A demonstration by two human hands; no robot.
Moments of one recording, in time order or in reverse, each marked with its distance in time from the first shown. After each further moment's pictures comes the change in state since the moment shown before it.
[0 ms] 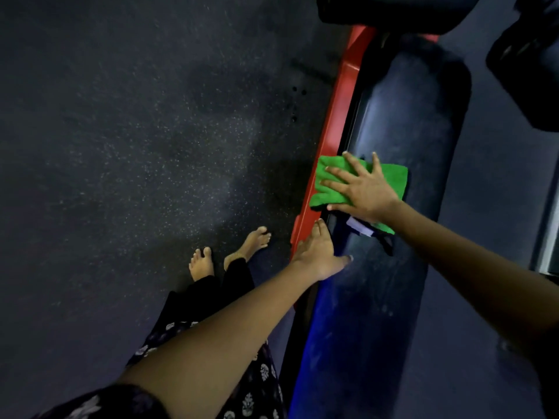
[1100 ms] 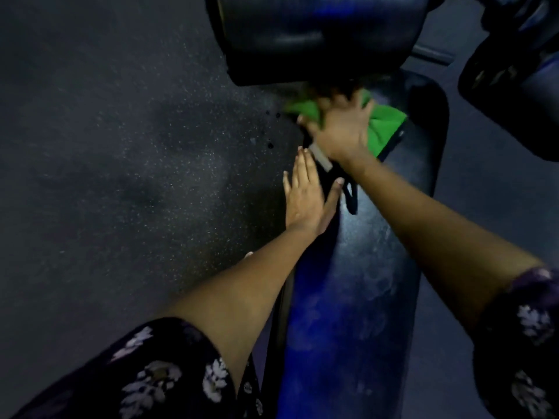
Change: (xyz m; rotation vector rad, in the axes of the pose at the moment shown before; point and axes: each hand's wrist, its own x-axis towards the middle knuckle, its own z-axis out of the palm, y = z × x) left_hand 0.161 0.111 -0.092 0.101 0.670 0.143; right_hand 0.127 0.158 -0.048 0.442 0.334 0.526
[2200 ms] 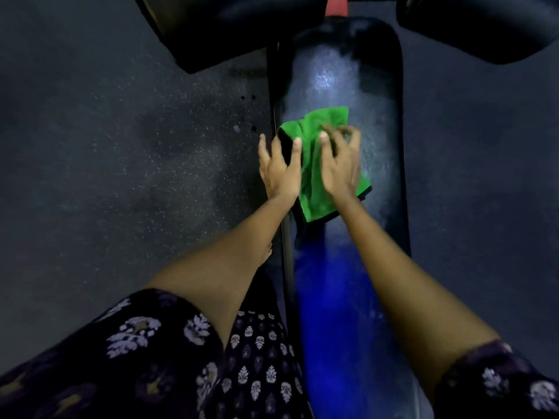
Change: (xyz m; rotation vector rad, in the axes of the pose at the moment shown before) left_hand -0.015 -0.001 0.003 -0.382 0.071 -0.200; right_hand -0.146 0.006 0.041 0.831 0.323 0.570
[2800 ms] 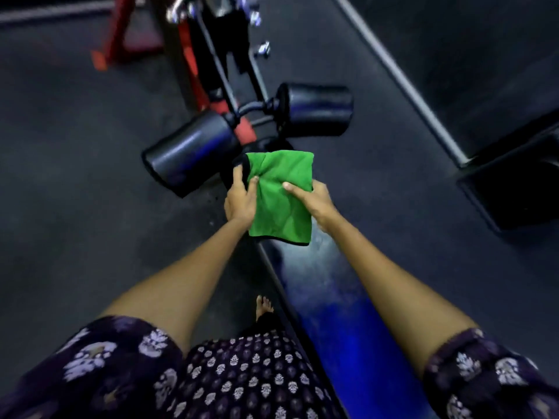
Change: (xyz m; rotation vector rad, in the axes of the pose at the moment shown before) left_hand -0.090 0.154 -0.122 0.249 -0.195 0.394; right_hand -0.091 -0.113 -0.172 0.800 -0.081 0.358
